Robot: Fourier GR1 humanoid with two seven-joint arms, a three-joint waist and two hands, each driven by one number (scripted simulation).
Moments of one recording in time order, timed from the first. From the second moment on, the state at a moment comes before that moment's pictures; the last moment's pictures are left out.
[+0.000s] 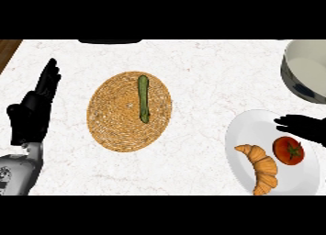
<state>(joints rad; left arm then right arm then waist) -0.23 0.36 -0.09 -1.58 -0.03 0.26 0.17 -0.21 -0.90 0.30 -1.24 0.57 0.26 -0.80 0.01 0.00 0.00</state>
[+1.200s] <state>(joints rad) -0.25 0.27 -0.01 -1.57 -0.12 0.18 0.18 -0.32 -0.64 0.22 -0.99 0.92 0.14 -0.94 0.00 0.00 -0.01</state>
